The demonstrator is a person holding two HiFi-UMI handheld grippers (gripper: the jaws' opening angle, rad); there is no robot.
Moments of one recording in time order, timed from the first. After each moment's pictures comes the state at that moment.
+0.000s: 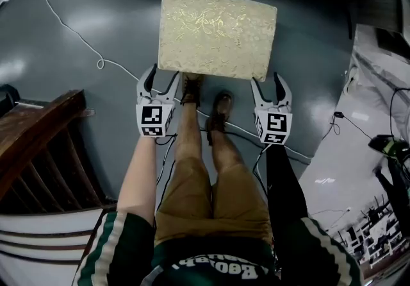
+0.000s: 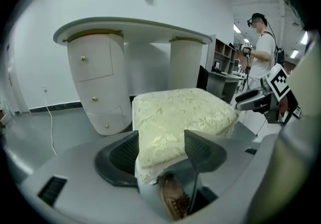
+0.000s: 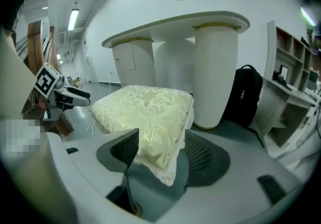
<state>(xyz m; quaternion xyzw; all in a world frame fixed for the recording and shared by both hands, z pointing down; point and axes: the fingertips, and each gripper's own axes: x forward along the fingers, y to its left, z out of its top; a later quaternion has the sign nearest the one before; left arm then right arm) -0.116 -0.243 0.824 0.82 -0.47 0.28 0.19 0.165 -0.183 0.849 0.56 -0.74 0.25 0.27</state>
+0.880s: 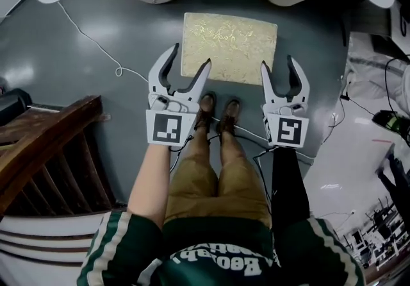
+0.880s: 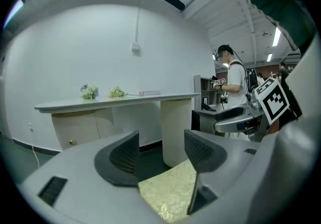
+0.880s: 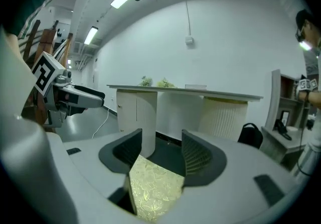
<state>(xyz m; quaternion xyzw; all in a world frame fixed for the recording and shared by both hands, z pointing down) -0.048 -0.335 0.559 0.89 -0.44 0.11 0.04 0.126 -0.294 0.613 0.60 -0.78 0.09 0.16</state>
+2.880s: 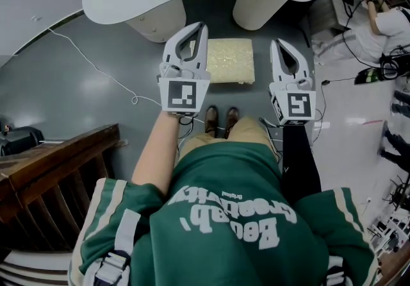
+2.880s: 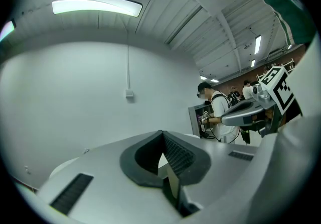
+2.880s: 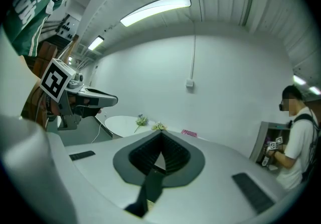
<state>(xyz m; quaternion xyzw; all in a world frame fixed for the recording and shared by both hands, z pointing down) -0.057 -0.326 0.243 0.92 -0.39 0.02 -0.09 0.098 -0.258 0.295 0.63 -0.76 -0.02 0.14</state>
